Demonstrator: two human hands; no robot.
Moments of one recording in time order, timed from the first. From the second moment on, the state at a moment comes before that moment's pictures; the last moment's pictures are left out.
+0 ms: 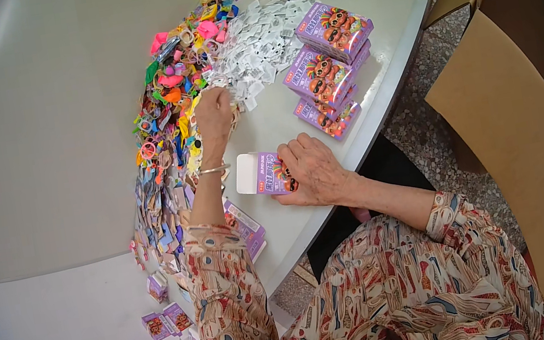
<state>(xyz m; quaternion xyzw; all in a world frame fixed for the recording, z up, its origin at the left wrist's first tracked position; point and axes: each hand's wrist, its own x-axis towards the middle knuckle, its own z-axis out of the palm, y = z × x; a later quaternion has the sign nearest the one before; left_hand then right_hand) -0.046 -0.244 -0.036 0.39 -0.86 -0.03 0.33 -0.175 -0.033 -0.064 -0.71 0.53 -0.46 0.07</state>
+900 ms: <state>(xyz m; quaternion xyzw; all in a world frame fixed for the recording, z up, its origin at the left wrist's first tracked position) 0.016 -0.076 0.008 0.46 -0.66 -0.44 0.41 -0.161 -0.031 -0.052 -0.71 0.55 -0.43 0.11</state>
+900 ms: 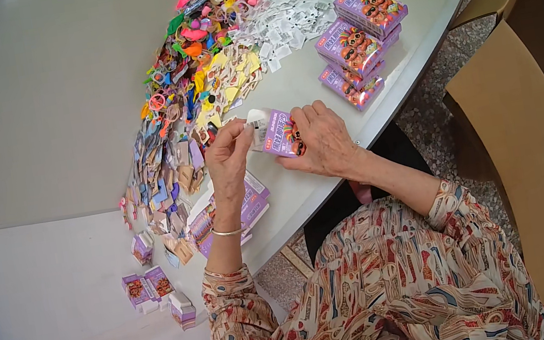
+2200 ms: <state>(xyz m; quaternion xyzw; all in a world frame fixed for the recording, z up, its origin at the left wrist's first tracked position) 0.129 -0.128 -0.010 0.65 -0.66 -0.19 0.31 -0.169 -0.030 -0.059 -0.70 0.56 -0.43 0.10</state>
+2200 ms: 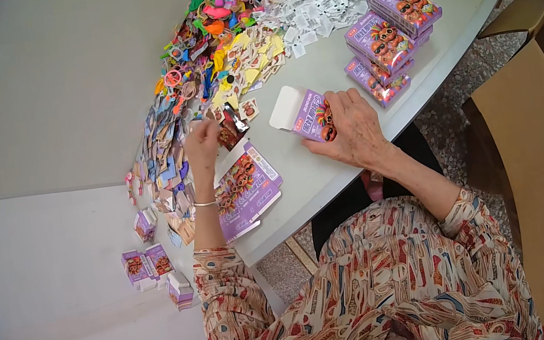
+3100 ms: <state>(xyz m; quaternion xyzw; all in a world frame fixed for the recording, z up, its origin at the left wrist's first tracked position) 0.114 -0.126 -0.063 0.61 -0.75 0.07 0.27 -0.167 -0.030 -0.063 -0.71 0.55 -0.43 0.07</state>
